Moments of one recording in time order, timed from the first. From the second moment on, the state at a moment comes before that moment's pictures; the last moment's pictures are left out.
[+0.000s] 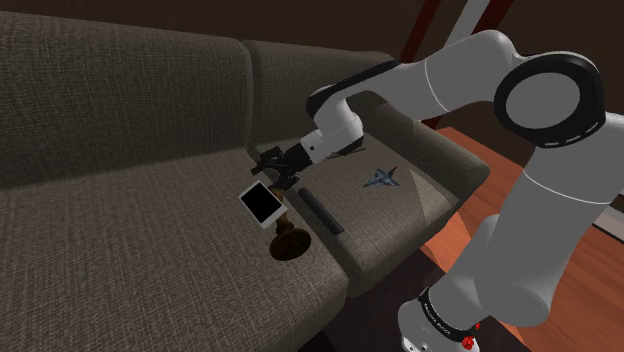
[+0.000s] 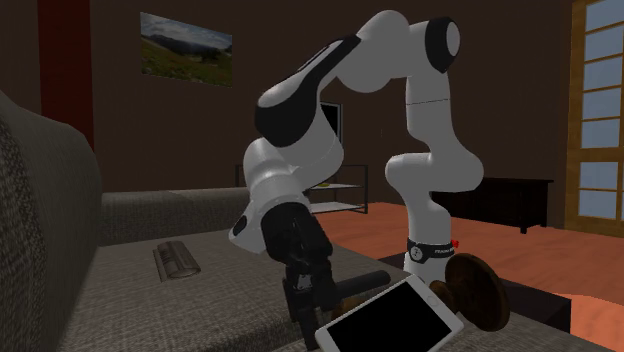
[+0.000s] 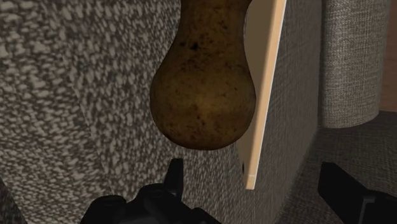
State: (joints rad) arm 0.34 0.21 -0.20 -2.25 1.39 2.21 -0.64
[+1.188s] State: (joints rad) arm 0.35 0.21 -0.19 -2.25 1.39 2.21 -0.64
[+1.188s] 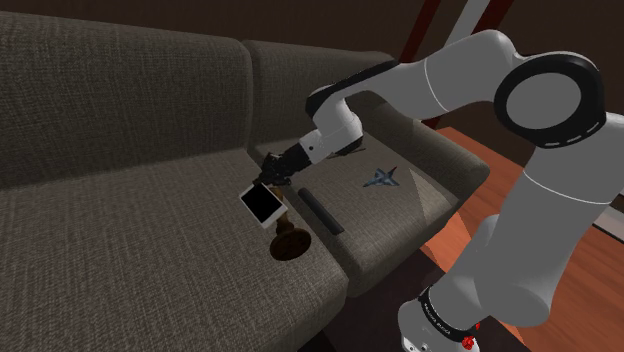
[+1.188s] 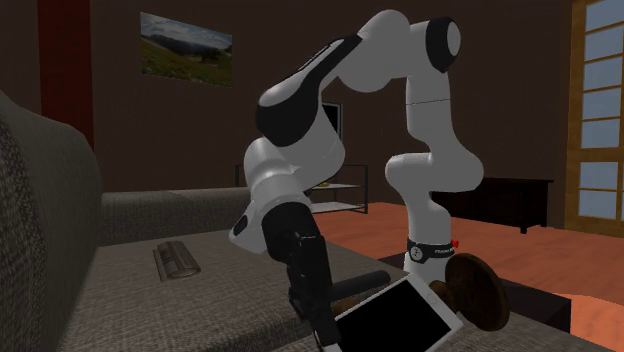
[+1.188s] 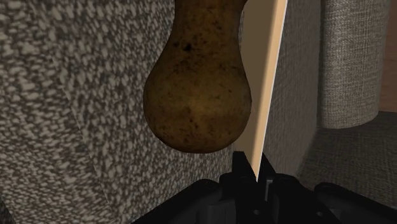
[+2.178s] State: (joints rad) arm 0.35 0.07 -0.20 -2.25 1.26 2.19 -0.45
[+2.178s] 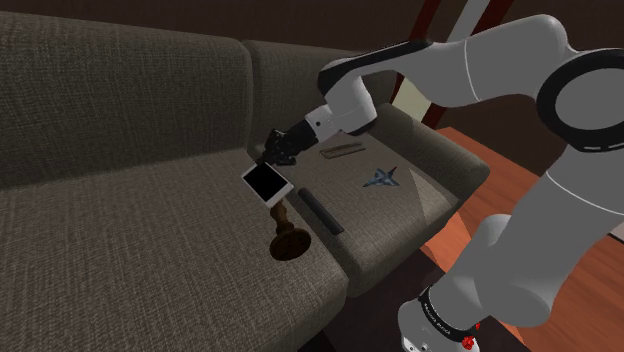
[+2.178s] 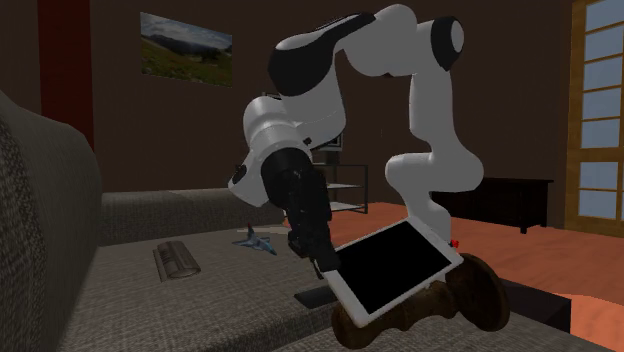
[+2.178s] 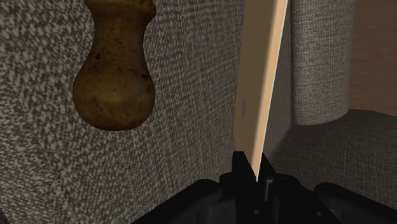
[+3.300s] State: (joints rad) arm 0.30 -0.01 -0.27 -2.18 1.11 2.06 -0.33
